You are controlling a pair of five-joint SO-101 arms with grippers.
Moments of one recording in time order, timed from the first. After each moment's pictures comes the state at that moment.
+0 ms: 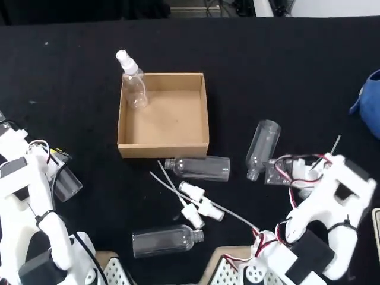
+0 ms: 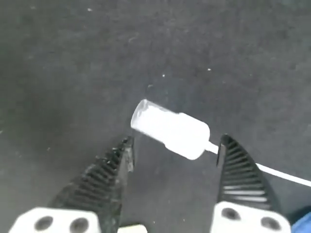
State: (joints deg) left arm -36.0 -29.4 55.7 44.2 10.0; right arm 44.1 -15.3 51.9 48.6 123.3
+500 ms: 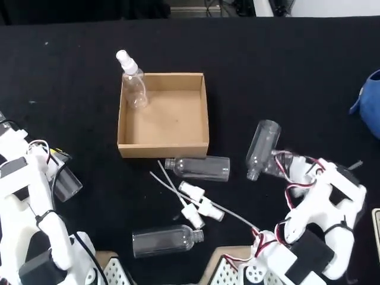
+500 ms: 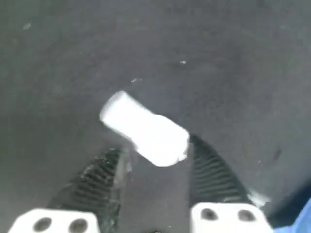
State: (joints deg) left arm -36.0 -29.4 55.7 44.2 10.0; right arm 43.1 -15.3 56.5 39.3 105.8
